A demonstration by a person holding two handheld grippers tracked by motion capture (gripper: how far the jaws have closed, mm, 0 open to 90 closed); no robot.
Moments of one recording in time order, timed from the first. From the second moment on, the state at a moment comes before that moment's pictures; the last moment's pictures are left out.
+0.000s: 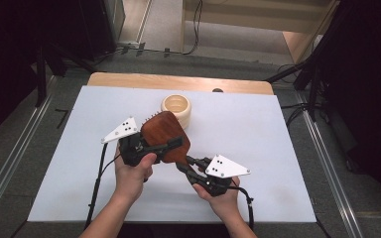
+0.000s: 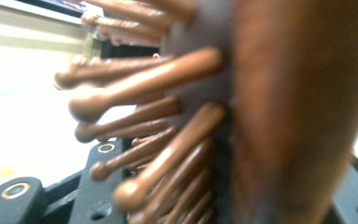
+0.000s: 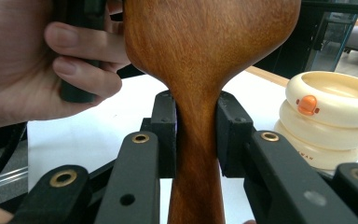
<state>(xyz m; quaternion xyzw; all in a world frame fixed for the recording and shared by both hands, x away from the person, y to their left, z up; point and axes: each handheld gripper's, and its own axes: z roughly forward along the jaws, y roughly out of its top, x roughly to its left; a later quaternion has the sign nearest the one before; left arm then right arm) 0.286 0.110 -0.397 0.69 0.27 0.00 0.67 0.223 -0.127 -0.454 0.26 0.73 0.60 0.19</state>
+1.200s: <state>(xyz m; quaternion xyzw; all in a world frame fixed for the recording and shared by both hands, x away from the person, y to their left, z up) 0.306 0.132 -0.374 0.69 0.28 0.07 0.67 0.230 -0.199 -0.475 0.37 0.69 0.58 0.22</state>
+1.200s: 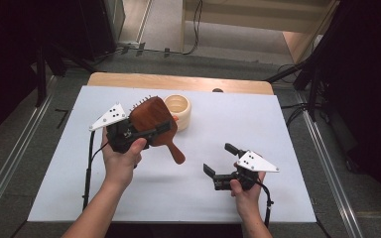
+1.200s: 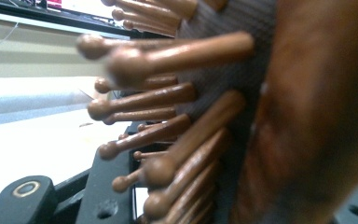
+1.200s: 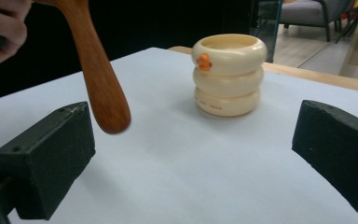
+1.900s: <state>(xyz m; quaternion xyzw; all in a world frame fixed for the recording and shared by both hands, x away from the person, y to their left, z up) 0.327 0.139 -0.370 0.68 0.29 0.09 0.67 0.208 -0.267 -0.493 0.42 0.69 0.54 0.26</state>
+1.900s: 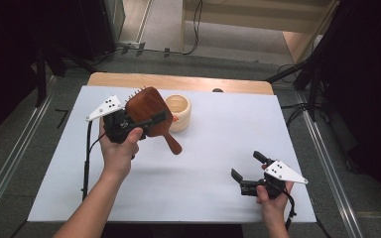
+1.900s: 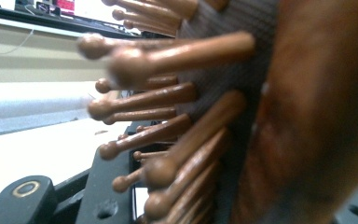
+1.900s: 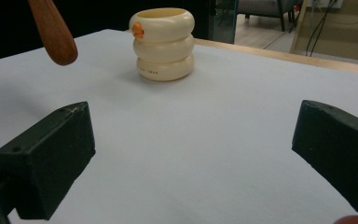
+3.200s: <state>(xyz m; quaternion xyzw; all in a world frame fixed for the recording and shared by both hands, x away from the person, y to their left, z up) 0.382 0.137 -0.336 0.66 0.30 0.12 0.67 0.191 -0.315 -0.504 0.43 0.66 0.55 0.26</state>
